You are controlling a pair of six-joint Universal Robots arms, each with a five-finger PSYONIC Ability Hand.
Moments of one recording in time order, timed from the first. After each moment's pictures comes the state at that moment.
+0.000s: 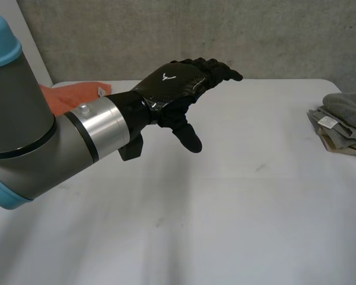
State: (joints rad) left arm 4.16 -1.87 -1.23 3.09 -0.97 3.13; right arm 1.12 -0.75 1.05 -0.24 0.86 2.65; left_hand 0.20 0.20 0.20 0.20 0.04; right_hand 0.23 0.21 0.21 0.21 0.04
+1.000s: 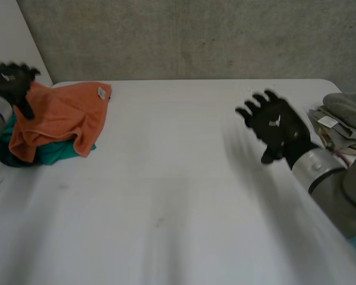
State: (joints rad) left arm 4.78 -2.34 -0.97 3.26 -1.36 3.62; right arm 1.86 -1.29 1.79 -0.42 1.24 2.50; left_hand 0.20 0.20 0.20 0.20 0.04; right_hand 0.23 0.21 0.21 0.21 0.04
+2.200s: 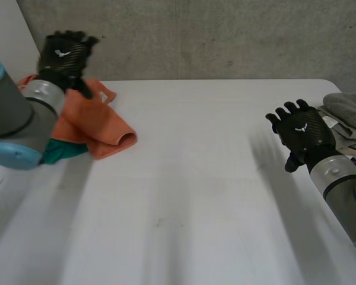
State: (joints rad) left arm 4.49 -2.09 -1.20 3.44 -1.44 3.52; right arm 1.78 -1.32 1.84 -0.41 1.36 2.52; left_hand 0.19 0.20 0.21 0.20 0.04; right_hand 0.23 0.21 0.21 0.21 0.04
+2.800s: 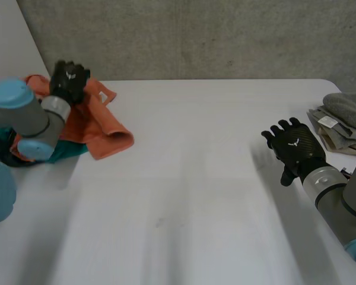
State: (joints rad) left arm 4.57 -2.64 -0.60 3.42 -1.33 3.69; right arm 1.78 -1.21 1.84 -0.41 1.36 2.50; left_hand 1.15 1.19 1.19 1.20 0.97; right_hand 0.23 0.21 0.21 0.21 0.04
